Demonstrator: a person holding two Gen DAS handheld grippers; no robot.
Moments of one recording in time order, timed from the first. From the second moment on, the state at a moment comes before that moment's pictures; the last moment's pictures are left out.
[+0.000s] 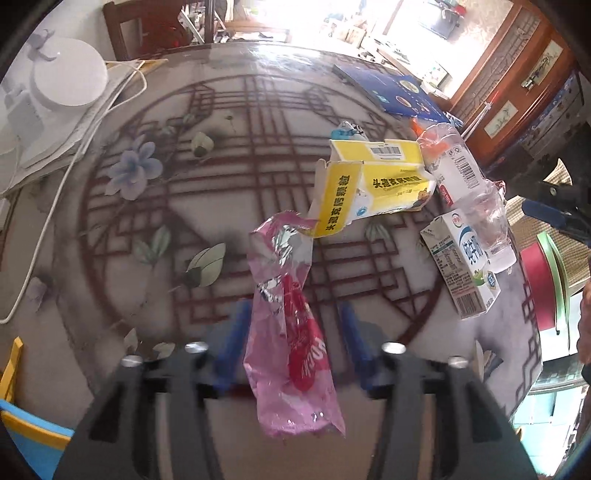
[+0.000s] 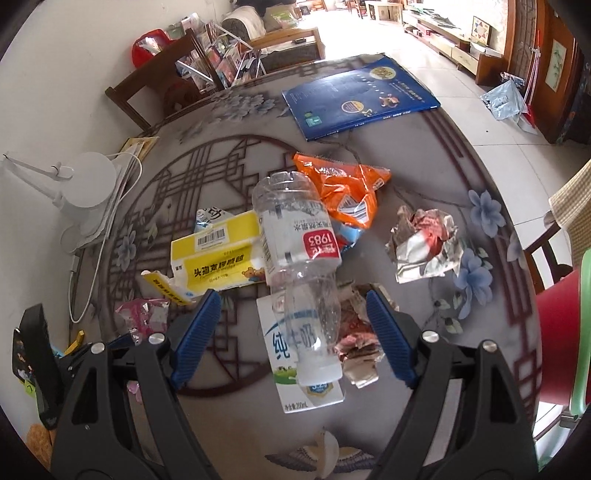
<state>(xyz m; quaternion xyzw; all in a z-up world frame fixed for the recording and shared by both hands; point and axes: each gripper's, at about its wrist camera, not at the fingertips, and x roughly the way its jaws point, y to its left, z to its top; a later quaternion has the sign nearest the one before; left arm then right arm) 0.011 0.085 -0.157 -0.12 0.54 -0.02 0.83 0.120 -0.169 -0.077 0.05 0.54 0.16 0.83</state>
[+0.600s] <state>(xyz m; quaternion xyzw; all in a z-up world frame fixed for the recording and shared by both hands) 0.029 0.096 -0.169 -0.15 0.55 -0.01 0.82 0.151 -0.169 -0.103 0.06 0.57 0.15 0.81</state>
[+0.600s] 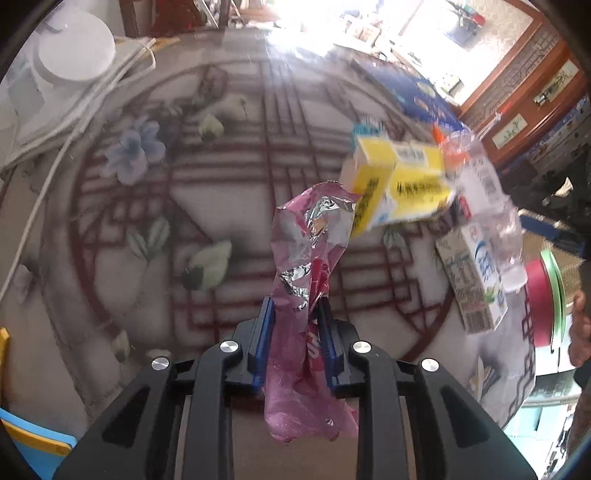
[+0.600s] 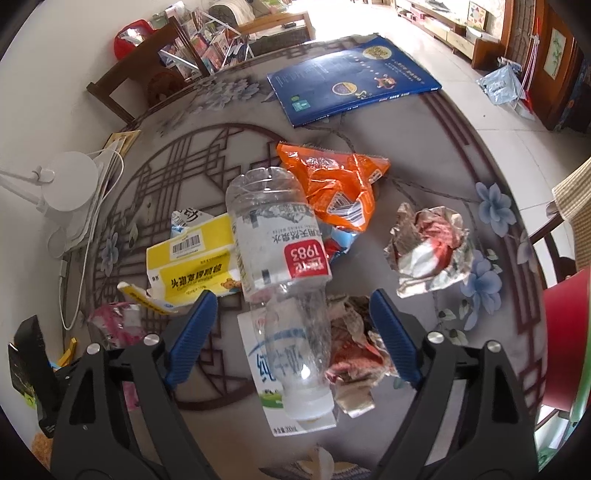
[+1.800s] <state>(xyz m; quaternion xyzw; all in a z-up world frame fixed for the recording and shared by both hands) 0.022 0.087 -0.136 -0.17 0.52 -0.02 0.84 0.096 -0.175 -0.074 0.08 0.54 0.20 0.81</state>
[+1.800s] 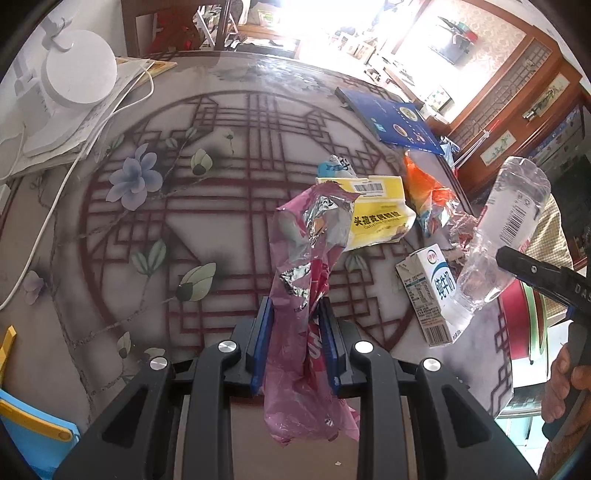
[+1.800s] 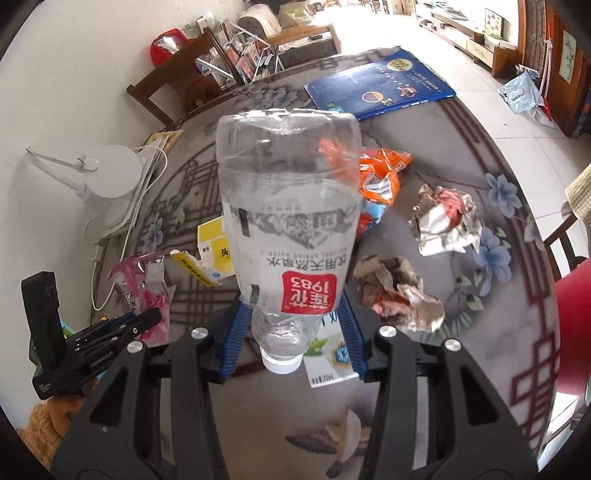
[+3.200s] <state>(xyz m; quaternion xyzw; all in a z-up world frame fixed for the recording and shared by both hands) 0.023 0.025 -0.084 -0.14 0.47 -0.05 0.87 0.048 -0.232 -0.044 0.14 0.49 0.18 0.84</state>
